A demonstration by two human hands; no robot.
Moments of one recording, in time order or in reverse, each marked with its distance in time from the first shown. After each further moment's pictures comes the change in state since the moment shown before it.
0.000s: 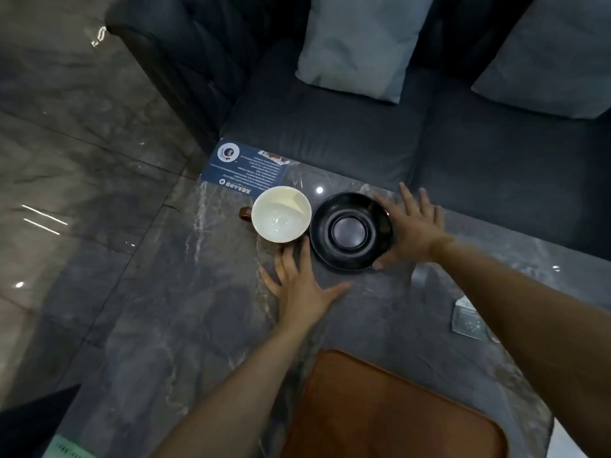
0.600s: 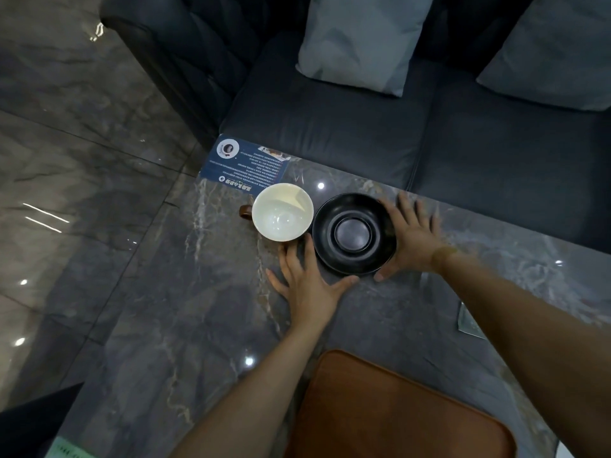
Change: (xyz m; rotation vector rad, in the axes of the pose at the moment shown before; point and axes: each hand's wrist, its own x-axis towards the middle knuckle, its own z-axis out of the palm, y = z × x) left_hand -0.002 0.013 0.007 -0.117 0.078 -0.036; right_hand 0.008 0.008 0.026 0.043 -0.006 -0.024
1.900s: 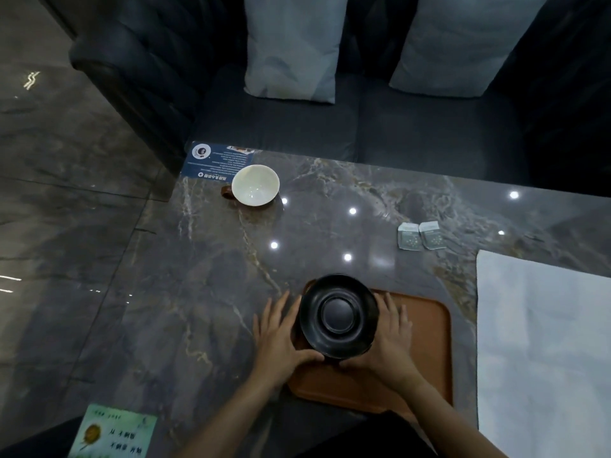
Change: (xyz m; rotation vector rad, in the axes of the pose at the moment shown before) left_hand -0.168 -0.109 -0.058 0.142 -0.432 0.327; right_hand -0.258 -0.049 0.213 0.270 0.227 0.285
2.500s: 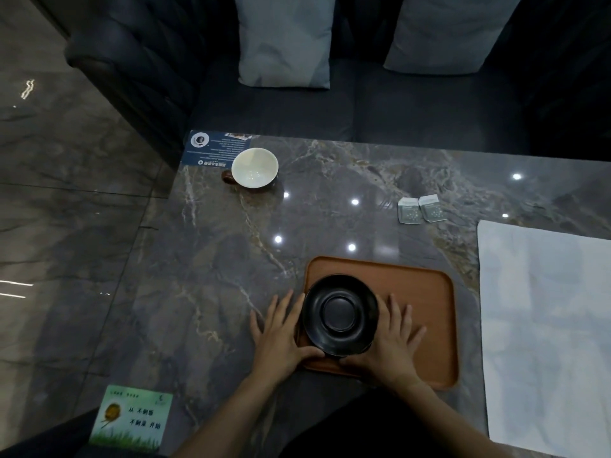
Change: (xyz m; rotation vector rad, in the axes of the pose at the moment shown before) left_hand -0.032 -0.019 0.012 0.188 -0.082 0.000; right_hand -0.044 -0.004 0.040 0.073 -0.014 0.152
